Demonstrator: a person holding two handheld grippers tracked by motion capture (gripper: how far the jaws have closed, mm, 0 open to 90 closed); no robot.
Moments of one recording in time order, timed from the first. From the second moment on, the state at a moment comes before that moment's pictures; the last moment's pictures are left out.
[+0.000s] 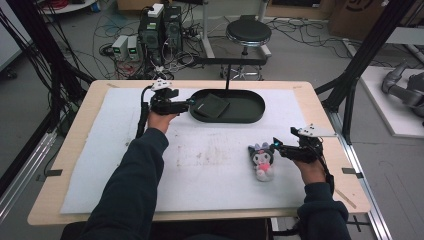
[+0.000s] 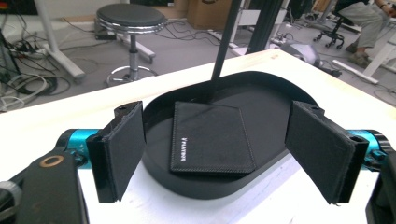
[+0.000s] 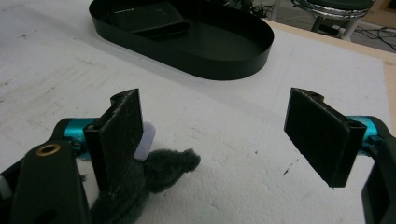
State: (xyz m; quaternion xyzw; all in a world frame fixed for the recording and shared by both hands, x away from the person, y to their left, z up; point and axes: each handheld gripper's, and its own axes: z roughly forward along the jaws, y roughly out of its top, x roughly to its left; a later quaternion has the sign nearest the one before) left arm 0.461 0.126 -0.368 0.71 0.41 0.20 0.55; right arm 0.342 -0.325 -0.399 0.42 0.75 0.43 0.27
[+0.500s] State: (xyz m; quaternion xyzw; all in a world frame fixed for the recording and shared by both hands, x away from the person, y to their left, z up) left arm 0.411 0.168 -0.383 0.71 0.40 0.23 0.53; right arm 0.338 -0.308 -0.397 0.43 0.76 0.42 0.24
